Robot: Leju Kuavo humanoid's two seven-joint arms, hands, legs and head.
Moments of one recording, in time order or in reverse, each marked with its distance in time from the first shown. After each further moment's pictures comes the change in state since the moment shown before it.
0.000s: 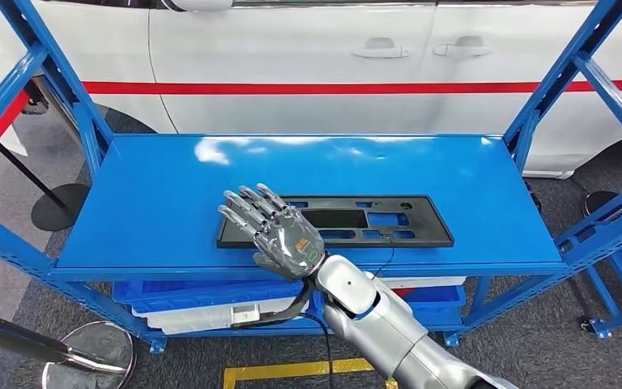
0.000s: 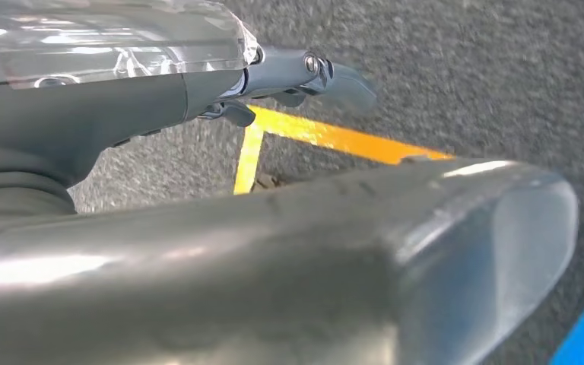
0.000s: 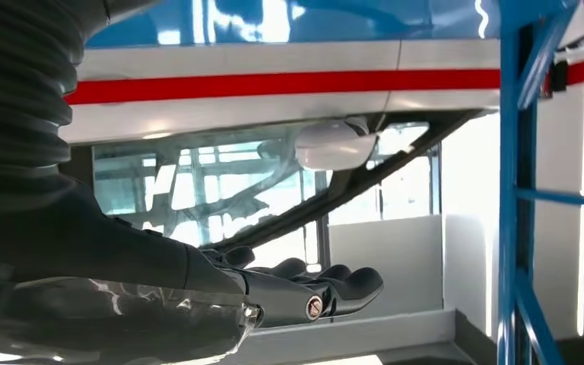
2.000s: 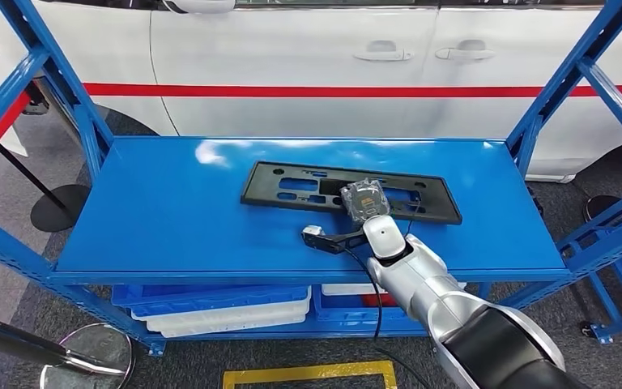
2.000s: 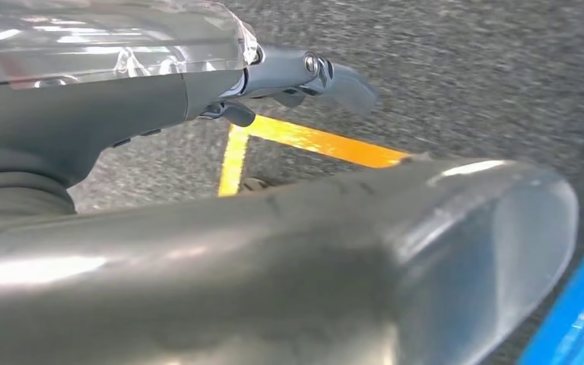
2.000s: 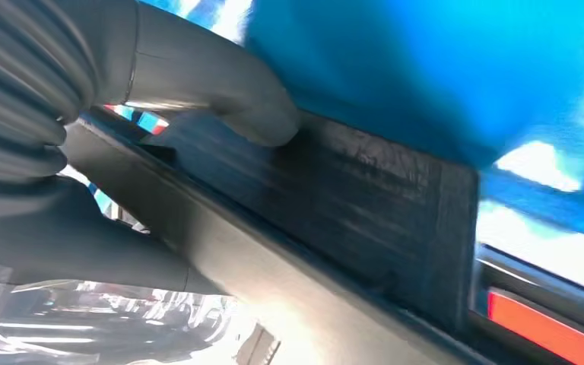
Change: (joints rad) left arm -0.002 0.007 -0.007 0.000 0.010 -0.020 -0.040; right arm -0.308 -0.026 -0.144 0.687 0.196 0.206 0.434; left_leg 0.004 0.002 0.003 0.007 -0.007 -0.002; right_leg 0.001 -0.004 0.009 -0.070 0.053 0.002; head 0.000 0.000
